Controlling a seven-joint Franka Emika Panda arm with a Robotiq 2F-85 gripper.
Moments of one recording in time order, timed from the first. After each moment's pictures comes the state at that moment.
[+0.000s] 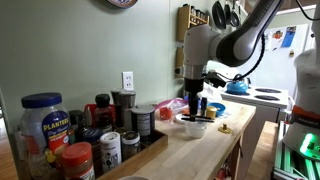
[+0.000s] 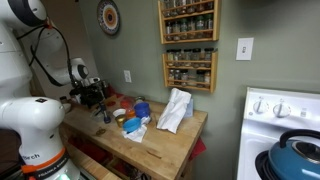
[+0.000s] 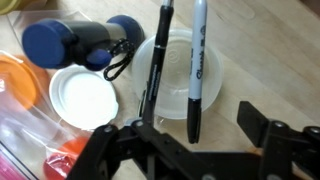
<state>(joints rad) 0.34 -0.02 0.35 -2.54 -0.23 2.52 0.26</state>
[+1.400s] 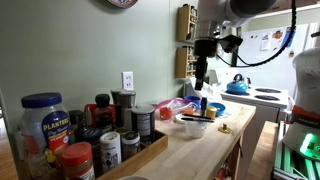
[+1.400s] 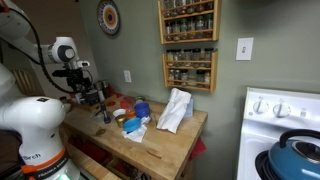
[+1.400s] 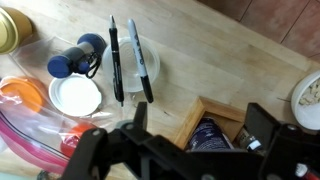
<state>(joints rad) 0.39 -0.39 0.36 -2.55 0.20 2.29 0.19</state>
